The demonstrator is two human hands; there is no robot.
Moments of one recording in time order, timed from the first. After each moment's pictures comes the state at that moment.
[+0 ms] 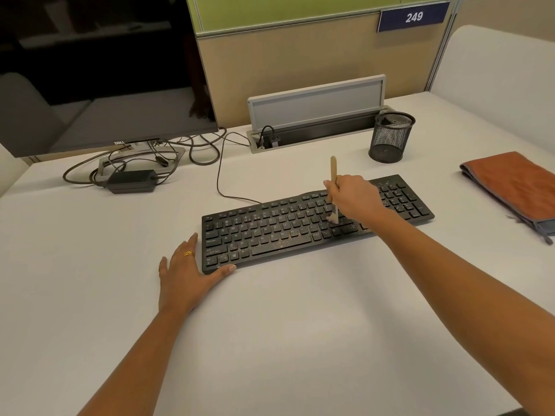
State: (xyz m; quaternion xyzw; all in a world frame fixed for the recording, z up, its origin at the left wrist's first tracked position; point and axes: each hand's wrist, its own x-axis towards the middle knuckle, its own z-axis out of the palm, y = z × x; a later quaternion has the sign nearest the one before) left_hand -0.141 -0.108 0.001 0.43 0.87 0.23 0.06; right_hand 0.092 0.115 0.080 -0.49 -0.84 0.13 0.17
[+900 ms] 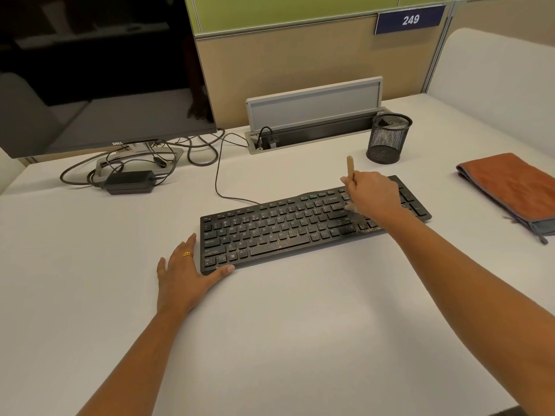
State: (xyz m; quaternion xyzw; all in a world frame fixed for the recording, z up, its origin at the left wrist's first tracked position) left_hand -0.141 -0.109 0.001 0.43 0.87 0.24 0.06; right_hand 0.116 0.126 0.082 -0.53 -0.83 0.02 0.16
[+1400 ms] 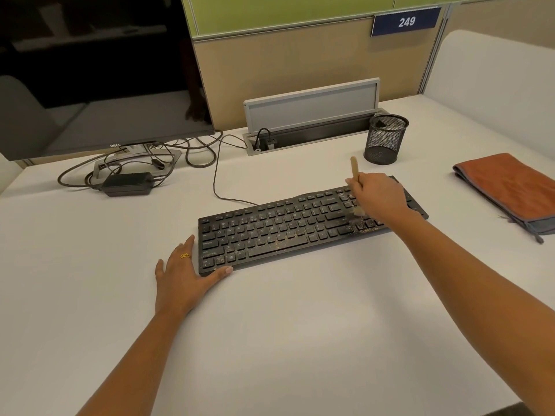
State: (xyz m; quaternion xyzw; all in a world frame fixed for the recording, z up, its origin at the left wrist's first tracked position) left_hand -0.141 -0.109 0.000 0.43 0.87 0.24 0.06; right_hand 0.130 0.131 0.078 -0.52 -0.83 0.05 0.19
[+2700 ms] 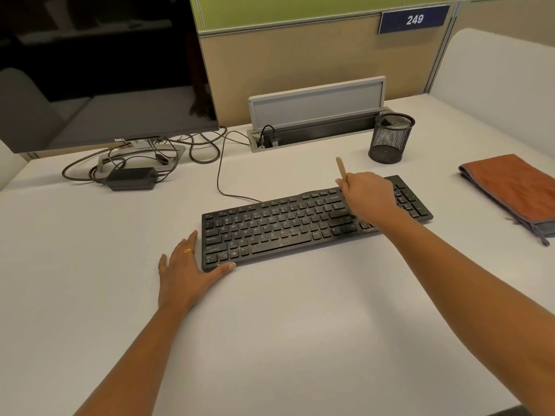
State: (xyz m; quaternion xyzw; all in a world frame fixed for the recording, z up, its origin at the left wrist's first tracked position) left_hand -0.140 -0.109 0.002 0.43 0.87 0.24 0.06; right_hand 0.109 0.120 0.081 -0.50 -0.86 0.00 0.15
